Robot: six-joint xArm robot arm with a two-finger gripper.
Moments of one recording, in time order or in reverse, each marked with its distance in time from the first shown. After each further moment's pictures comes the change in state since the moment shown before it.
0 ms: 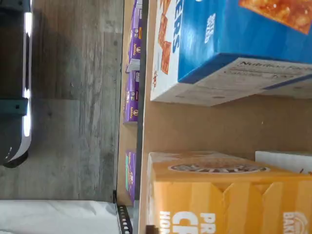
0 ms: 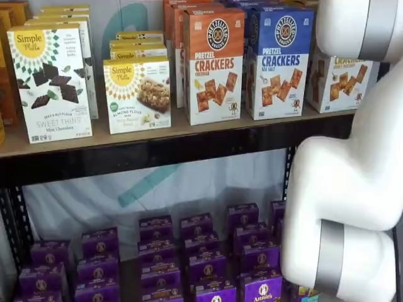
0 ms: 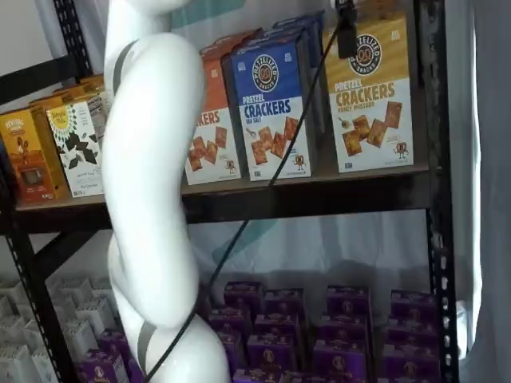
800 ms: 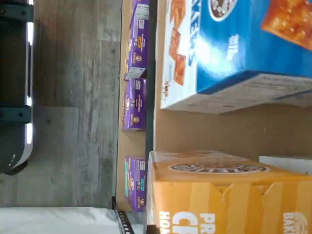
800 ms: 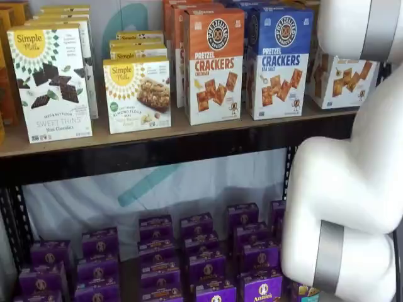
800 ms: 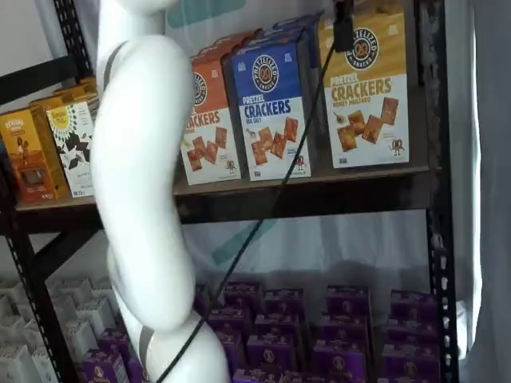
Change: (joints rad) arm -0.053 -0.055 0.019 0.044 0.032 -0.028
